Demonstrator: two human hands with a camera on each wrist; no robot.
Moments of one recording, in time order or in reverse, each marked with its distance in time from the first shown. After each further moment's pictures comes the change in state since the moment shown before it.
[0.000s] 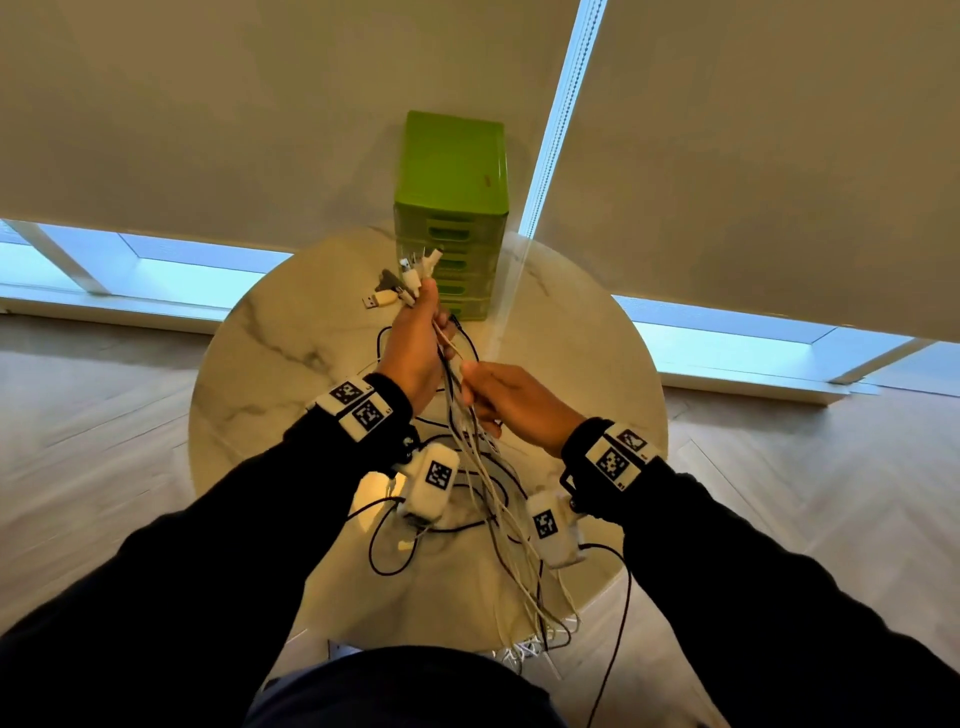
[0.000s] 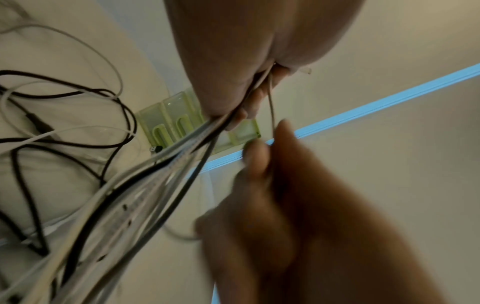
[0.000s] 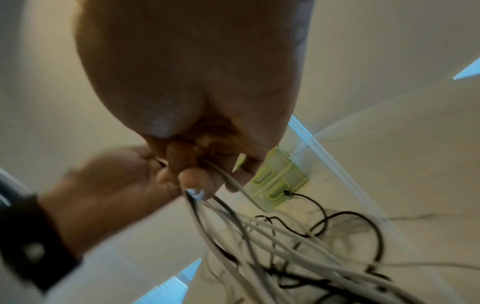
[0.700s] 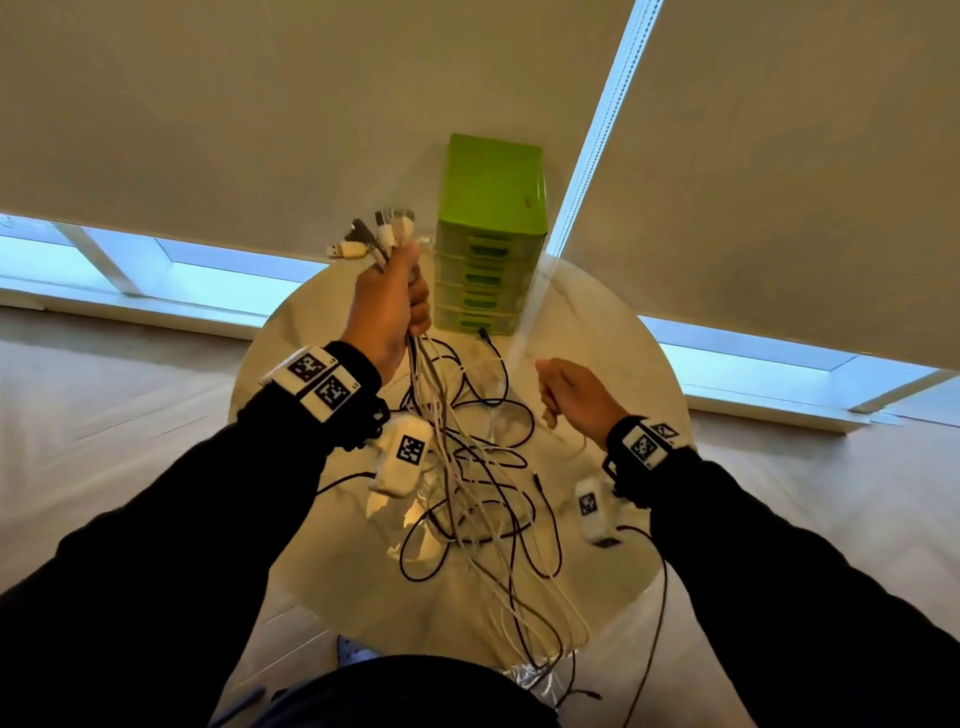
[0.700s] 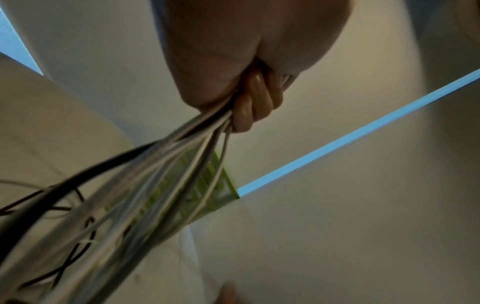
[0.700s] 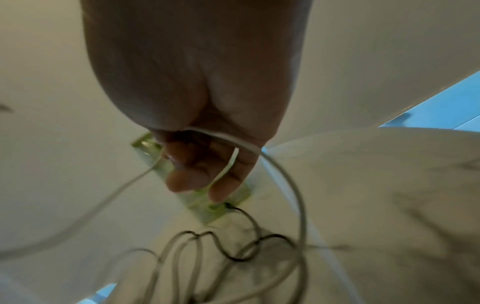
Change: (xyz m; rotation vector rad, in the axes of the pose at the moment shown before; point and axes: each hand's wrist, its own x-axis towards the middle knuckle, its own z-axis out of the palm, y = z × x) left_hand -0.008 0.085 -0.040 0.105 0.004 0.121; right_hand 0.027 0.039 -0.030 -0.209 0.292 0.079
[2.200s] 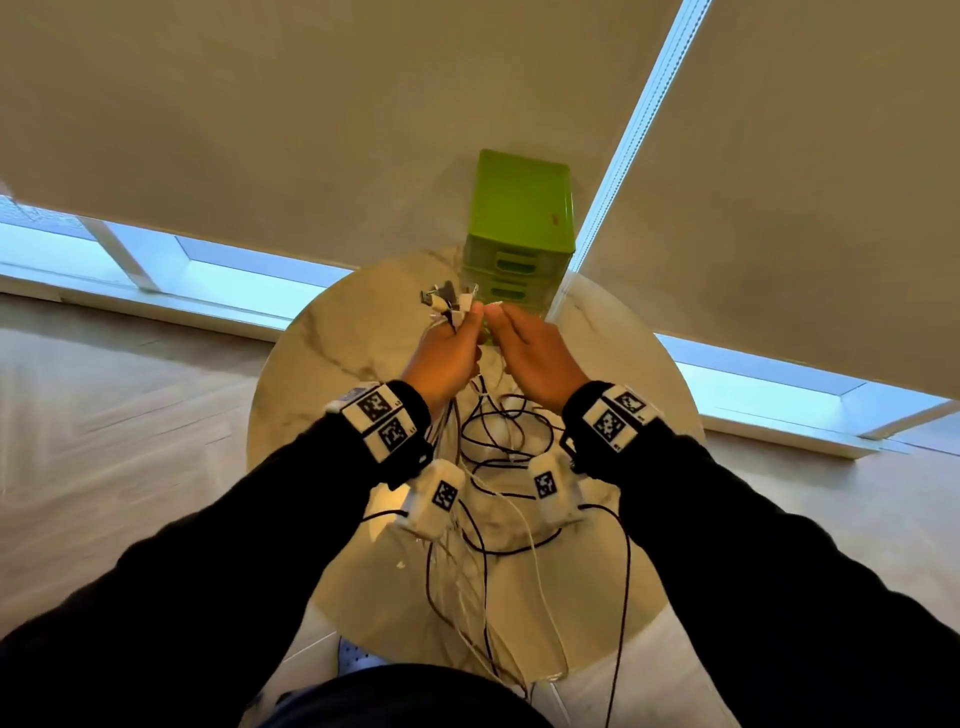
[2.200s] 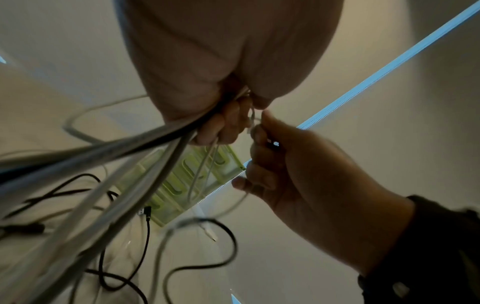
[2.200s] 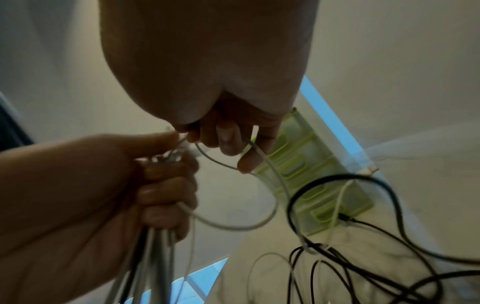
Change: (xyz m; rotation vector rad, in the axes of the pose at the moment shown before) left_hand -0.007 -0.035 -0.005 0.330 -0.131 -0.074; right_hand 0.016 -0.124 0.039 -0.138 0.038 -0.354
